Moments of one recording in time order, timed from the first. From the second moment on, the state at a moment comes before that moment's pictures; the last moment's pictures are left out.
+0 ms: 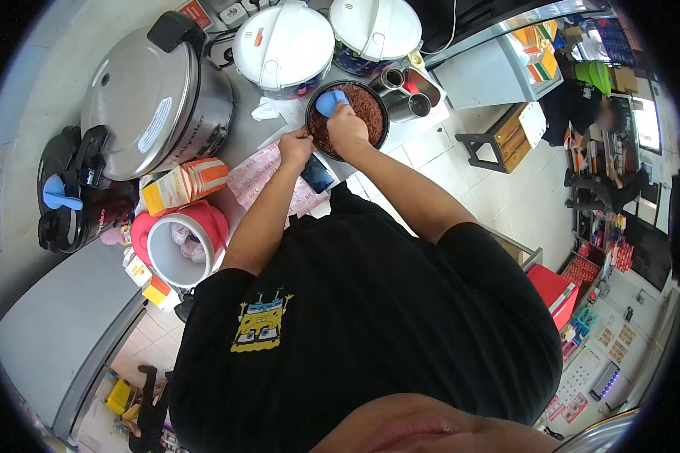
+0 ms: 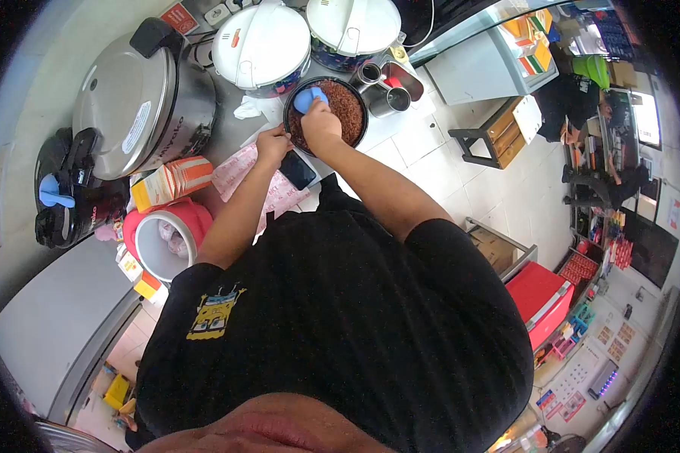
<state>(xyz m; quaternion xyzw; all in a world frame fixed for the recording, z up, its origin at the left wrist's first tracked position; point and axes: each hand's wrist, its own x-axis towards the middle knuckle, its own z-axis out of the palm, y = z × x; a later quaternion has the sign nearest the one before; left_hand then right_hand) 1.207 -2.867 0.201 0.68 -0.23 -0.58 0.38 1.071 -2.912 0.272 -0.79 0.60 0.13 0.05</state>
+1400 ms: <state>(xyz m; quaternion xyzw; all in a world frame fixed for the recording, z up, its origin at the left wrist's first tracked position) 1.179 -2.869 0.211 0.70 -0.07 -0.56 0.44 1.030 -2.906 0.300 -0.79 0.58 0.11 0.16</state>
